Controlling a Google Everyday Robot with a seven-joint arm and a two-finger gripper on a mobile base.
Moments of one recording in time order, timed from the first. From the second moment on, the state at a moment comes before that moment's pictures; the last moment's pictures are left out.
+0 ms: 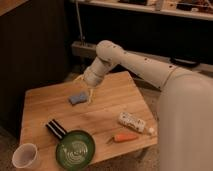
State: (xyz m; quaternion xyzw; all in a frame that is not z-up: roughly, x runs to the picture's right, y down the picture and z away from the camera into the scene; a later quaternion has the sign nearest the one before) arm -0.119 0.014 0.722 -0.30 -0.41 -0.19 0.84
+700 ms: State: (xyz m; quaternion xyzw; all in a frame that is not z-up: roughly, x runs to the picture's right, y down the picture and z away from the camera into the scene) arm -0.119 0.014 0.722 -0.30 -0.41 -0.19 0.84
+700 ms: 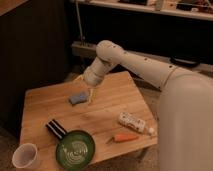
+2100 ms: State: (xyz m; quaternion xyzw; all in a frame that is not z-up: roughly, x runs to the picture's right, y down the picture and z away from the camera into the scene) arm -0.116 0.012 0.716 -0.30 -0.38 -0.20 0.85
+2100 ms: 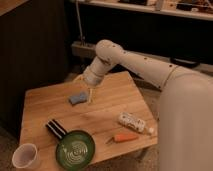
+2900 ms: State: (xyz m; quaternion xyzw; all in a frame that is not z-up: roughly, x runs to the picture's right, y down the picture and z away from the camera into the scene) arm 0.023 0.031 0.650 -0.25 -0.21 -0.18 0.93
